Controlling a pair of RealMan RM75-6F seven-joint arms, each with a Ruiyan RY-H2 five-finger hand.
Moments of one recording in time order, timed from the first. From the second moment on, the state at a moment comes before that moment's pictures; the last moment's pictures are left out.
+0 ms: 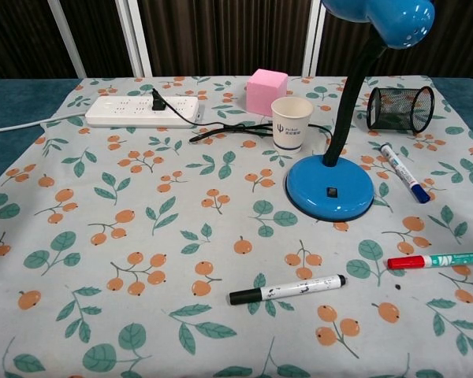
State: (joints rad) left arm -0.07 -1.05 -0.08 -1.69 1.41 1.50 0.09; right arm 0.28 -1.14 0.05 -1.68 -1.57 1.16 -0.06
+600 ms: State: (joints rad) left arm -0.08 -1.05 -0.08 -1.69 1.39 1.47 0.10; right arm 0.49 -1.32 0.13 -1.74 -1.32 0.88 -0.25
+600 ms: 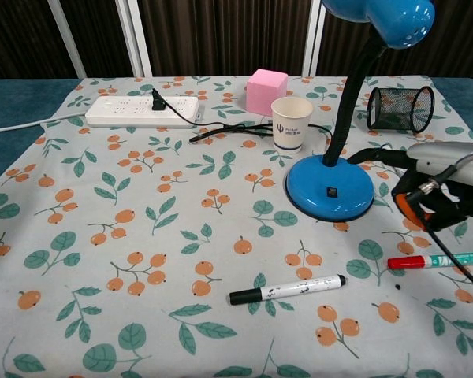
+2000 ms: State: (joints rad) left arm -0.08 -1.05 -0.09 -1.68 1.37 1.48 0.10; right arm 0.63 -1.45 0.08 -1.64 -1.03 0.85 -0.42
